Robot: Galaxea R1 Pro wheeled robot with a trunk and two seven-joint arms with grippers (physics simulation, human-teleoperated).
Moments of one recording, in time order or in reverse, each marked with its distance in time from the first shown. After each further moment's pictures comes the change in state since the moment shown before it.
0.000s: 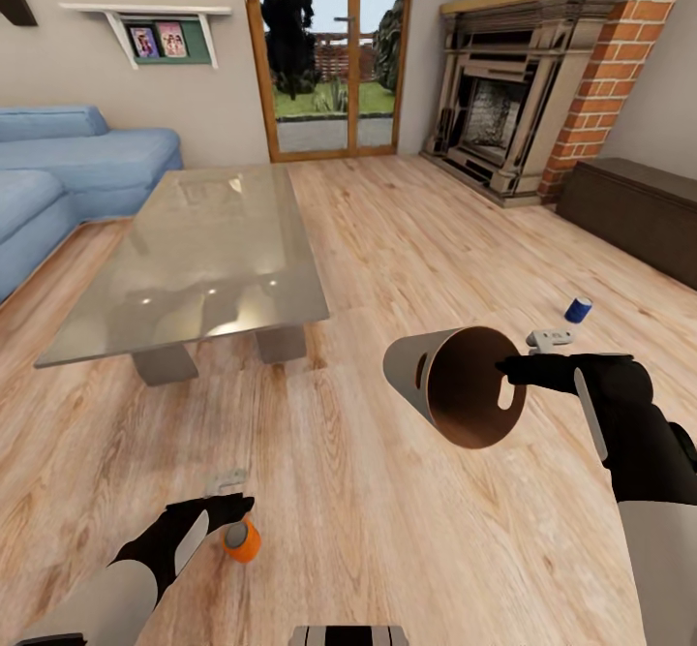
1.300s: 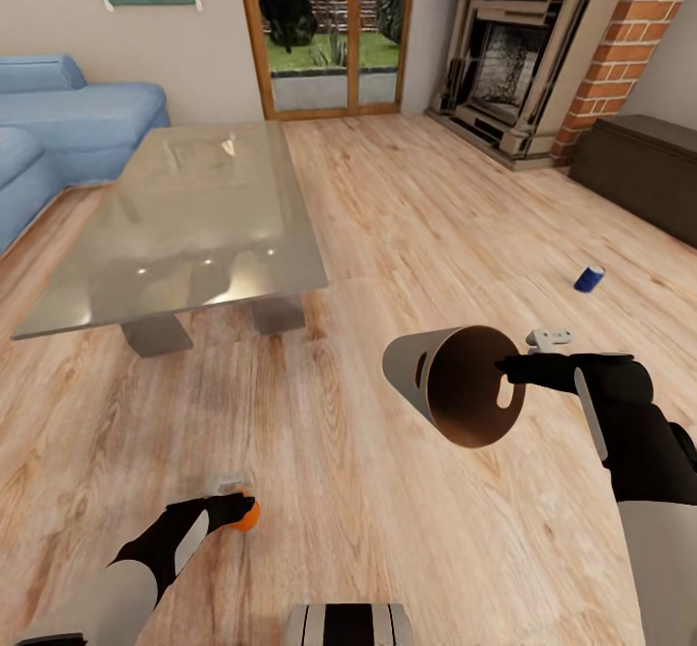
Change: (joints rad) left arm 0.000 0.000 0.000 0.000 0.000 0.000 -0.006; right arm 0.000 0.002 -0.003 -0.003 -0.007 -0.004 0.001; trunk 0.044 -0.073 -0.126
